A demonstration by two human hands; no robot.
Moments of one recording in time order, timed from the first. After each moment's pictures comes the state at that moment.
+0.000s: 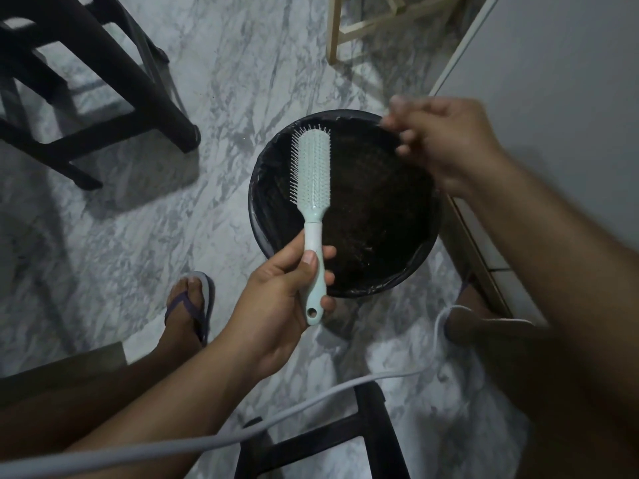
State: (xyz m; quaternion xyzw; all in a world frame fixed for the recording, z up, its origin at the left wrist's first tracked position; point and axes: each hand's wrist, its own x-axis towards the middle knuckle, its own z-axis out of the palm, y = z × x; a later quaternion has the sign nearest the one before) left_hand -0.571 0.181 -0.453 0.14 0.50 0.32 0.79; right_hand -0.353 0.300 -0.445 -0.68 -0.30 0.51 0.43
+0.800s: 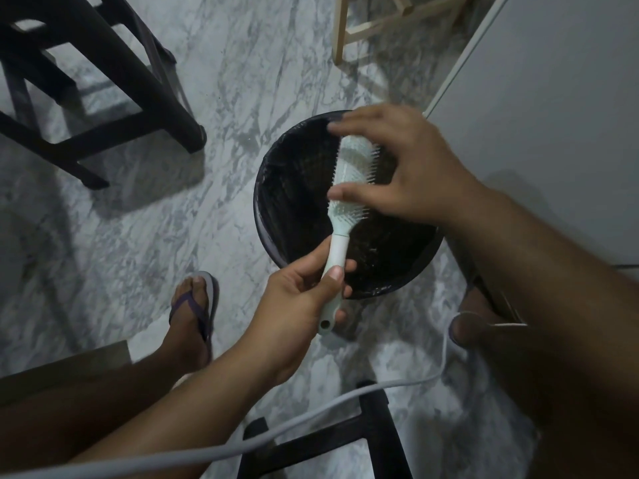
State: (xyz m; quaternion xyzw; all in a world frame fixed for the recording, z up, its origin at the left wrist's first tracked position) left_hand -0.567 0.170 -0.459 0.26 0.51 0.29 0.77; right_hand -0.372 0.279 -0.450 -0.56 -0.77 0.22 0.23
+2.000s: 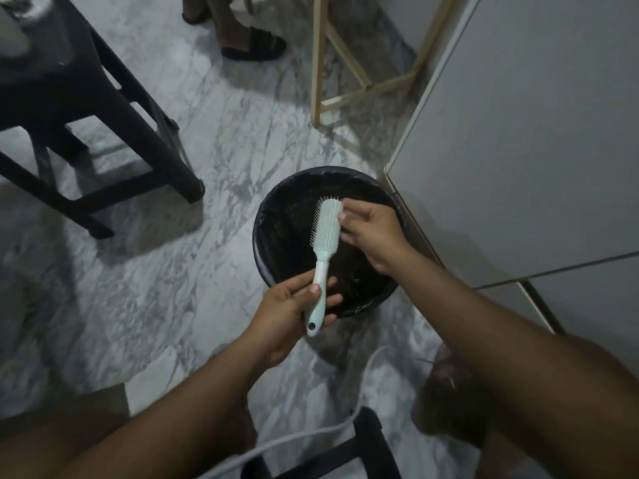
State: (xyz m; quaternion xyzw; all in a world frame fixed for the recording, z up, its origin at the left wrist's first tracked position) left_hand -0.579 0.181 -0.473 0.20 0.51 0.26 0.80; right_hand -0.401 0.250 -0.472 -0.65 -0.25 0.58 0.42
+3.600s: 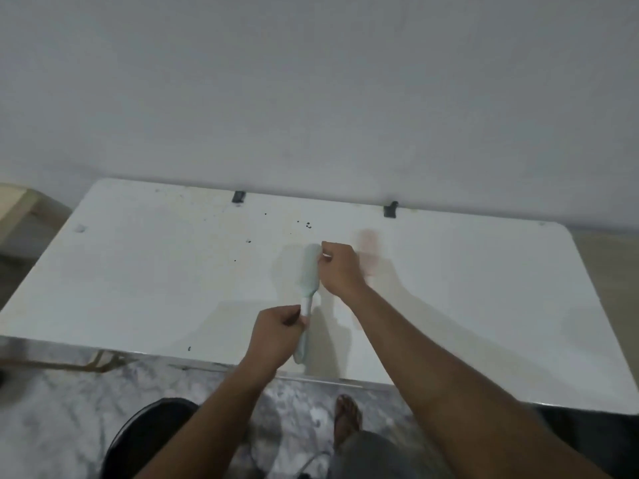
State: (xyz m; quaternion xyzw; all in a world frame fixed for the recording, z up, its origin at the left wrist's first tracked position) left_hand -0.114 0.053 -0.013 0.79 0.29 -0.08 0.54; right_hand 0.035 -0.042 -0.014 -0.88 -0.04 0.17 0.45
